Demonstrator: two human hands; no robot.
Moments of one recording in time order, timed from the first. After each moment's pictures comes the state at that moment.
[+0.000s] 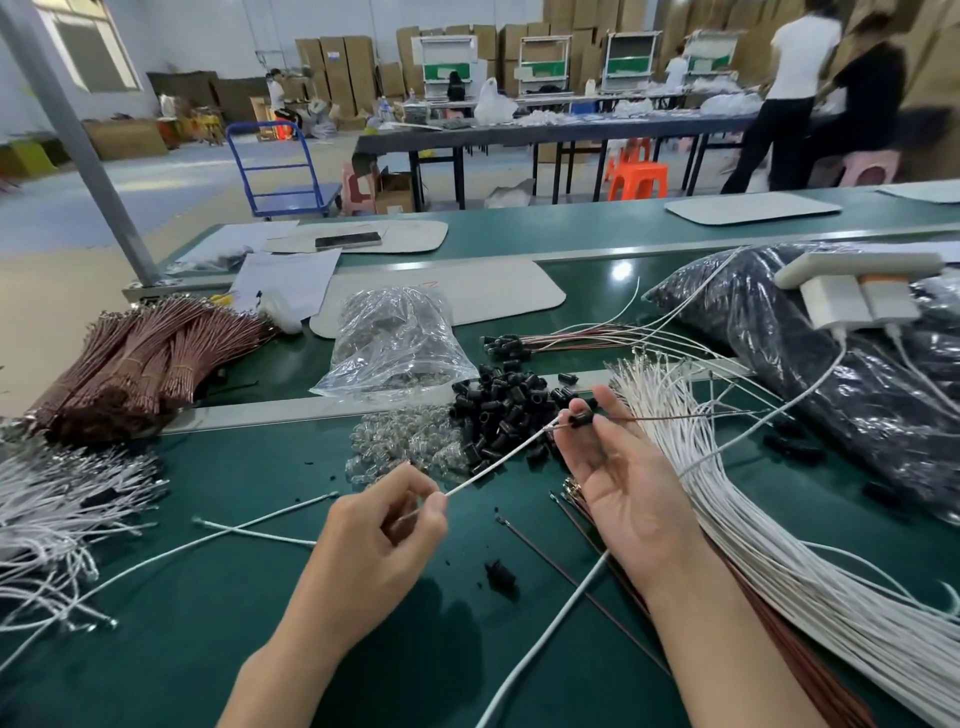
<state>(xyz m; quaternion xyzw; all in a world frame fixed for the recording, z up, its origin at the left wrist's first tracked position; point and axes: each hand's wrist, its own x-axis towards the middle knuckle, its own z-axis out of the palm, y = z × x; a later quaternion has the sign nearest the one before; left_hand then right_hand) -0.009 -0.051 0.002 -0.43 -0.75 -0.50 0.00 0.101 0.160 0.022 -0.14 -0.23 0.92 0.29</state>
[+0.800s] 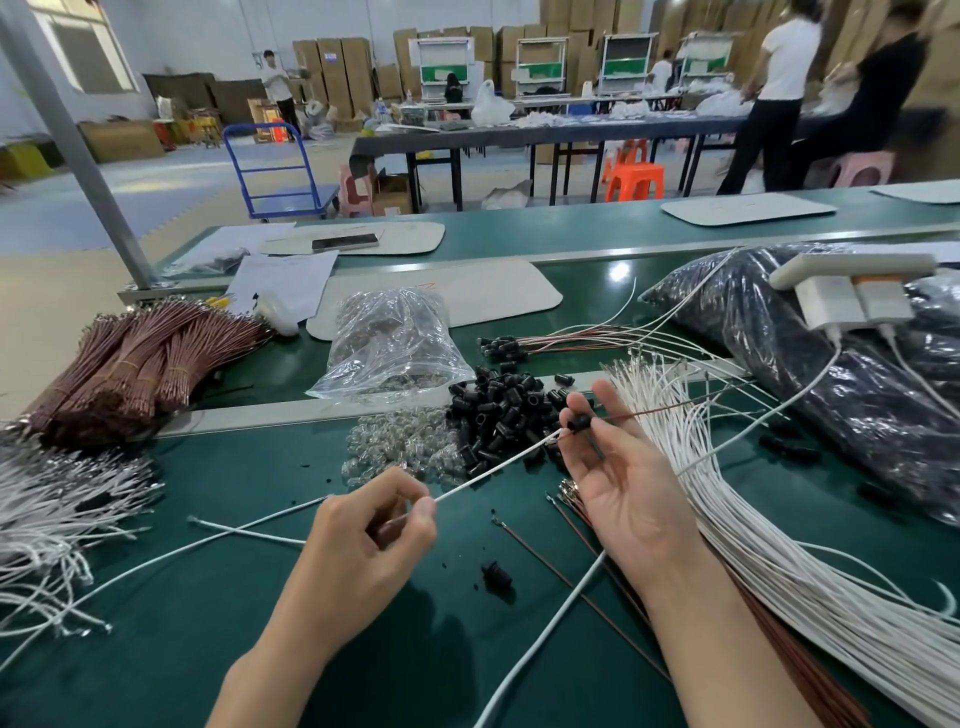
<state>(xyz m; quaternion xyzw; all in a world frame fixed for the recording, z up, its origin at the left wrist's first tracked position) -0.010 -0.054 0.005 -0.44 -0.74 -0.52 0.00 0.099 0.164 0.017 -0.13 -0.26 0.91 0.30</state>
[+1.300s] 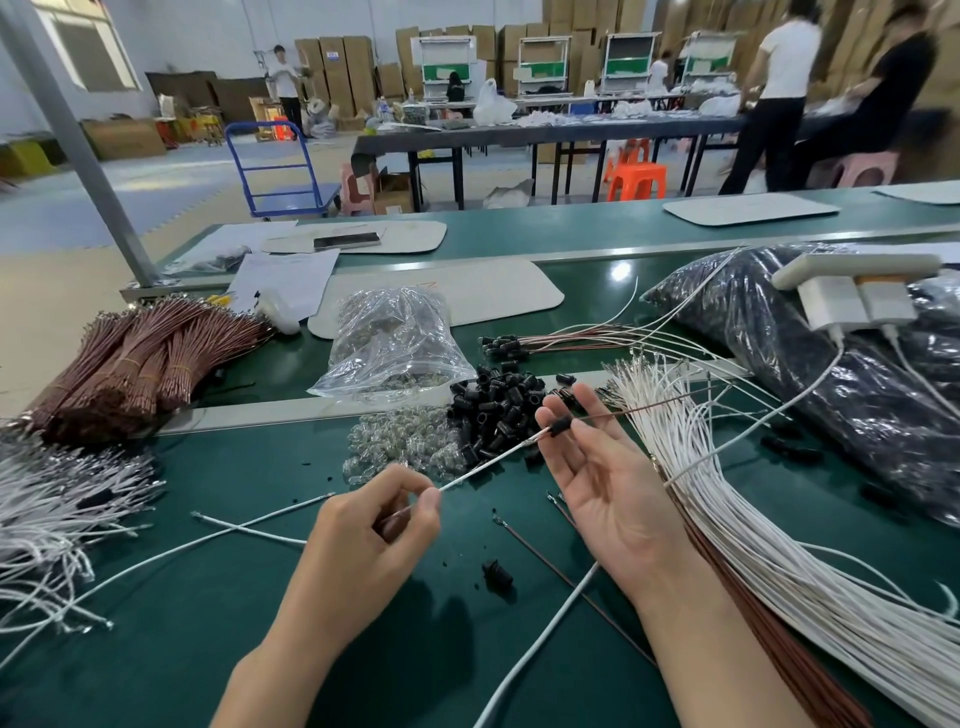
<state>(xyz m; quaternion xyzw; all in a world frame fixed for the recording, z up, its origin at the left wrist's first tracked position) -0.012 -0.051 0.000 -0.43 -0.75 -0.50 0.03 0.097 0.153 0.021 -0.11 -0.26 0.92 0.26</state>
